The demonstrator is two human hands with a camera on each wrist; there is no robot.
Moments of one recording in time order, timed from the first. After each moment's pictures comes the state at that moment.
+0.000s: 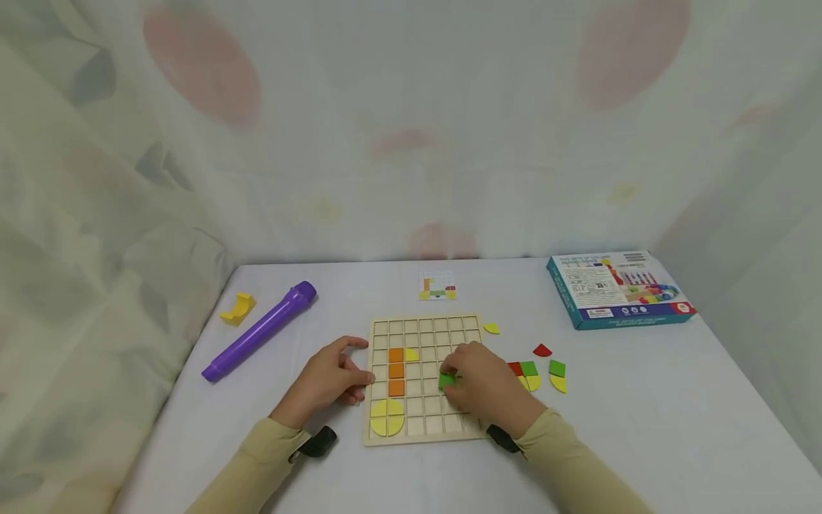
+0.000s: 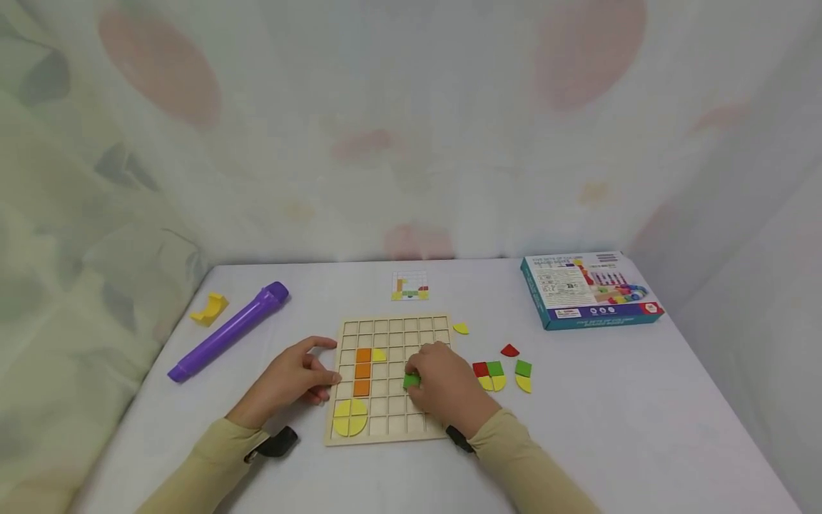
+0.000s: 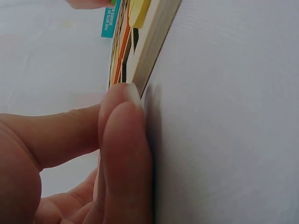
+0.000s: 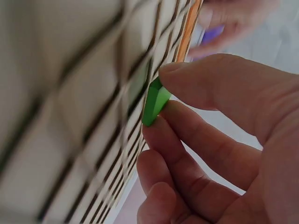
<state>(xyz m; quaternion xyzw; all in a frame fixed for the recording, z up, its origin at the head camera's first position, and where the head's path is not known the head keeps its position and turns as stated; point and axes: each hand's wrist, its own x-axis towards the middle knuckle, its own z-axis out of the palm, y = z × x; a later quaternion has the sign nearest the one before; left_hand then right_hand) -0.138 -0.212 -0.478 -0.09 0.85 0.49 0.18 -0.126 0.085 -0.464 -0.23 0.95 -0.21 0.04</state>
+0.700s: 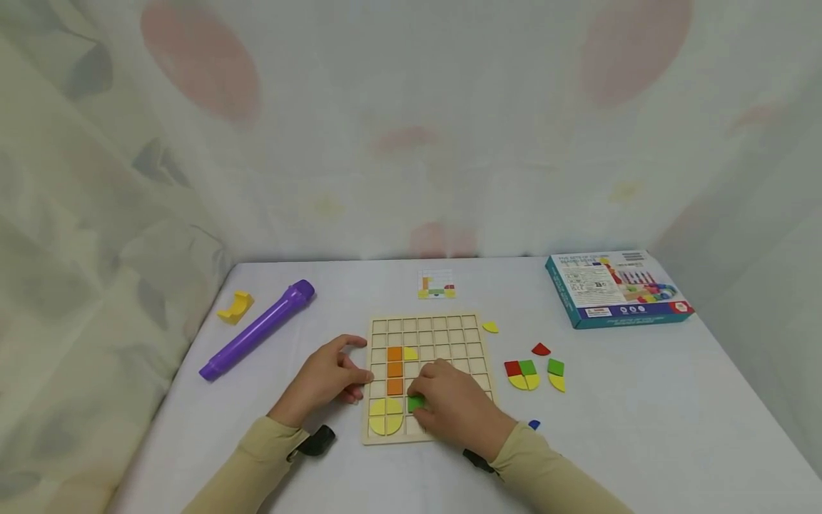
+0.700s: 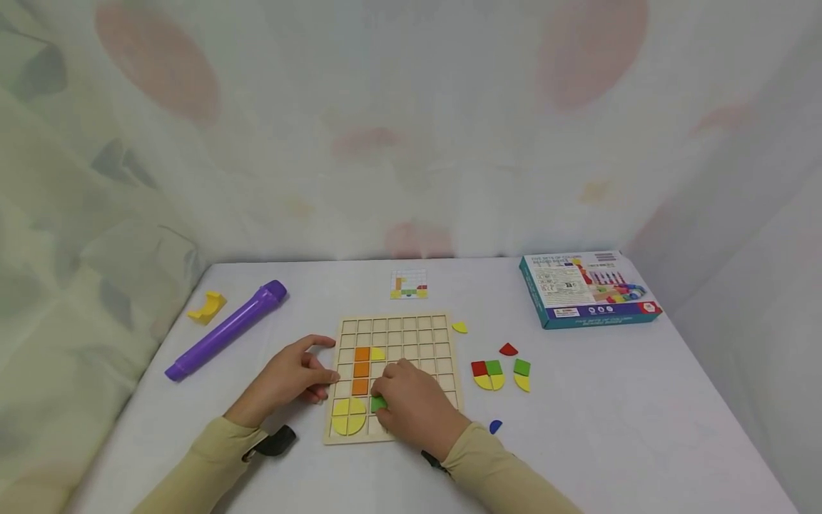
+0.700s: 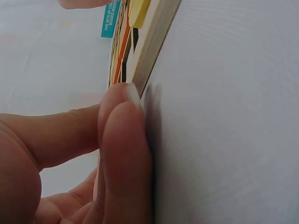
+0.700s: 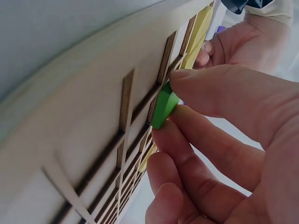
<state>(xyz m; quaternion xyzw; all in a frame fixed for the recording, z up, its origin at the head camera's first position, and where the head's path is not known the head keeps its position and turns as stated) -0.138 -0.211 -0.476 -0.10 0.85 0.49 0.19 -0.102 0.049 -0.467 -0.32 0.93 -0.18 0.04</state>
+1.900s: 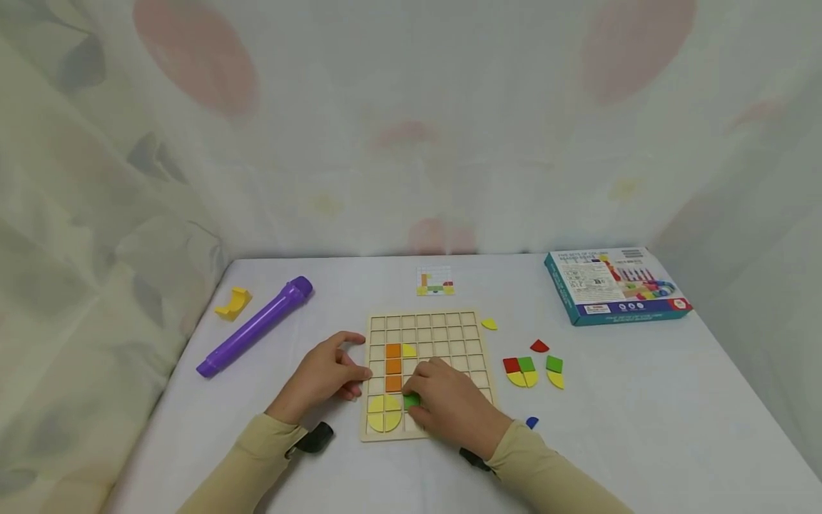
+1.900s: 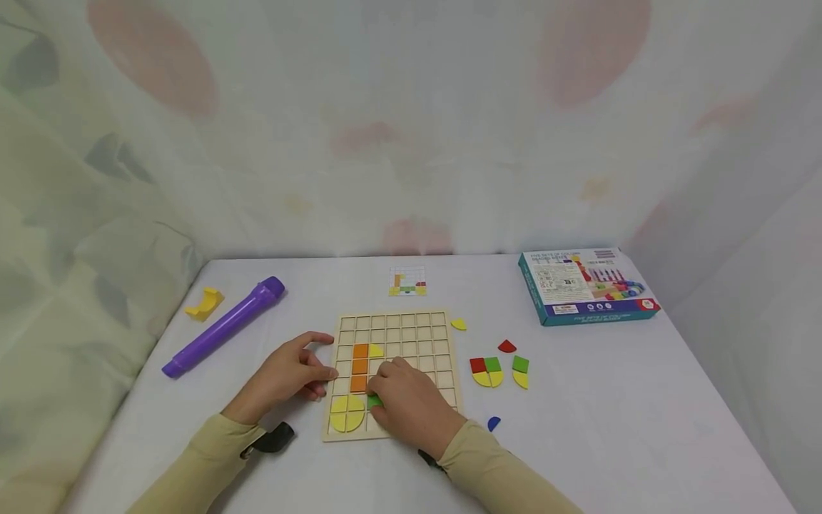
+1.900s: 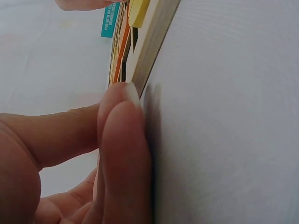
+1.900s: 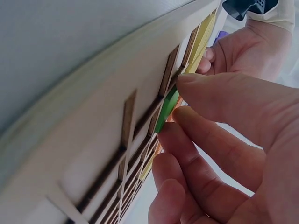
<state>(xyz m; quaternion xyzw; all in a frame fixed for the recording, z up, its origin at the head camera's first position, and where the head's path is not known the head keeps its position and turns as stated) -0.140 -0.214 -0.481 -0.10 0.85 0.49 0.19 -0.101 0.045 -0.470 -0.33 0.93 -0.18 0.04</state>
